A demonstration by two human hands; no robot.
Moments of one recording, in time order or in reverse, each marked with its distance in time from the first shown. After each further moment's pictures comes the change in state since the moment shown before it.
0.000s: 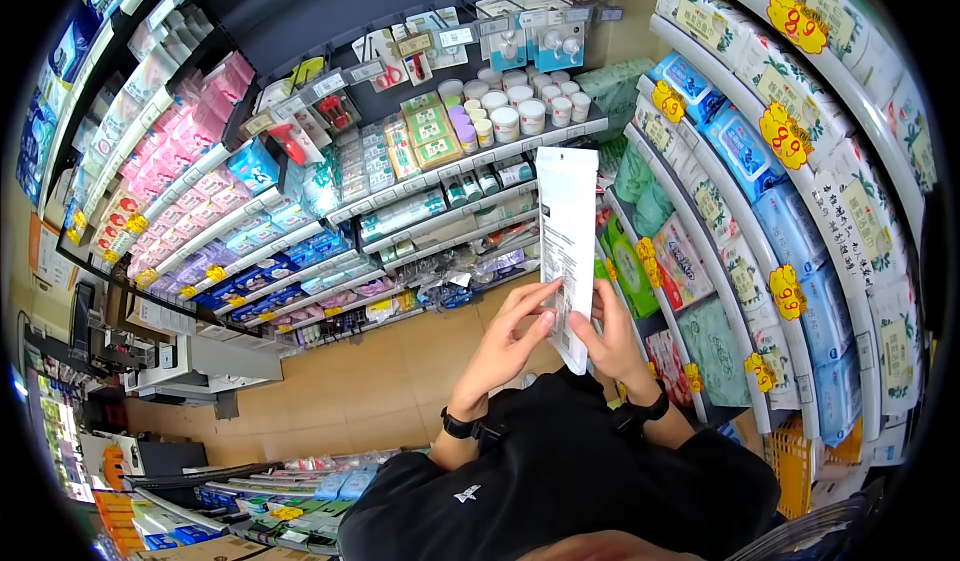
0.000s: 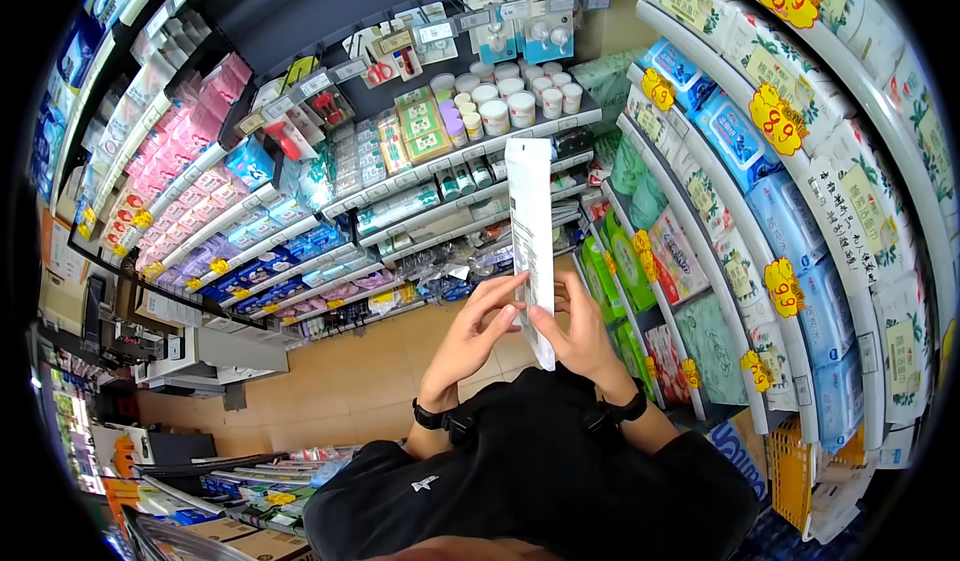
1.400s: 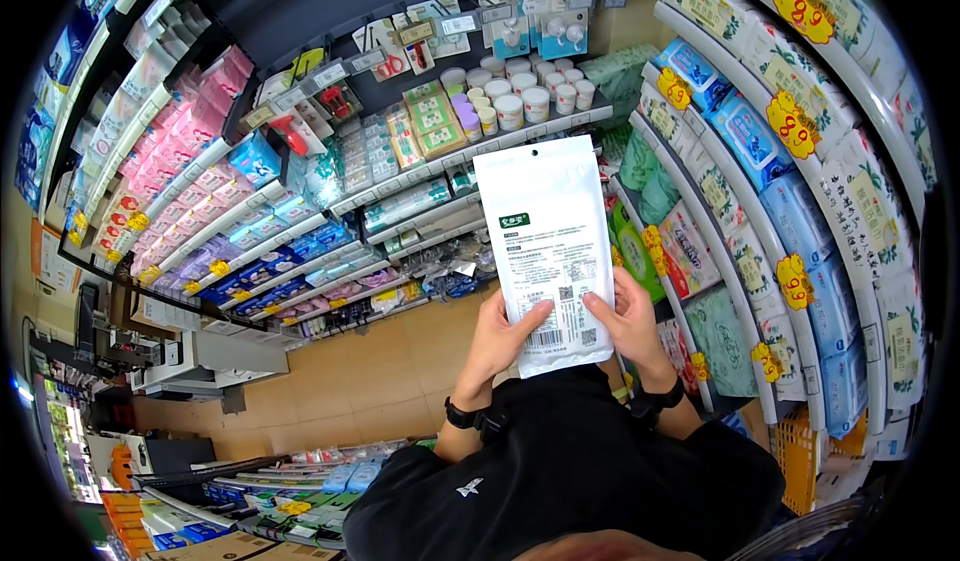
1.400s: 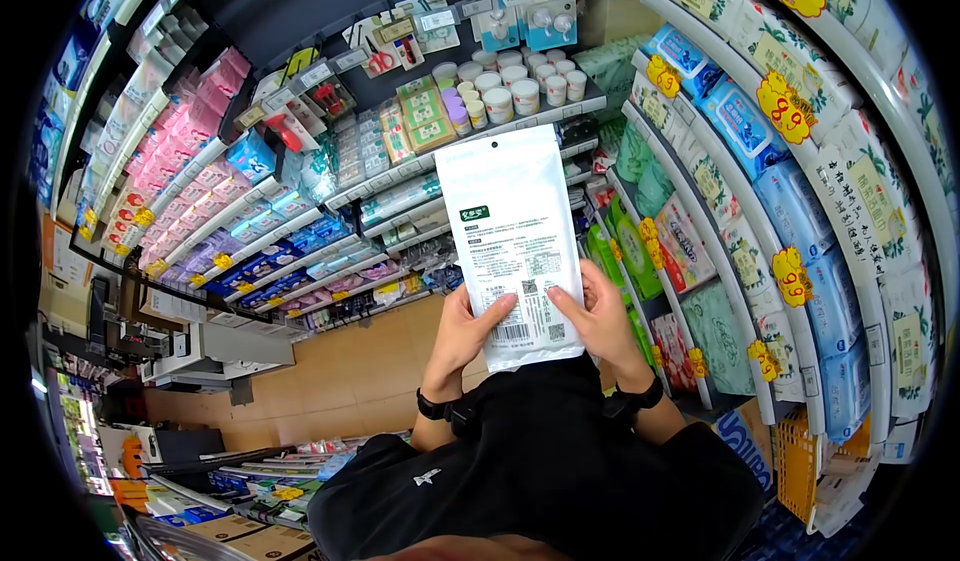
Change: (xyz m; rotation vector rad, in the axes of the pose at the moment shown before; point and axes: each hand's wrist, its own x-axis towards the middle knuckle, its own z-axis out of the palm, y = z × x) left_hand -0.004 -0.015 -0.007 -0.215 0.228 -0.128; right_hand 0.003 -0.002 -0.006 0.347 0.028 0.201
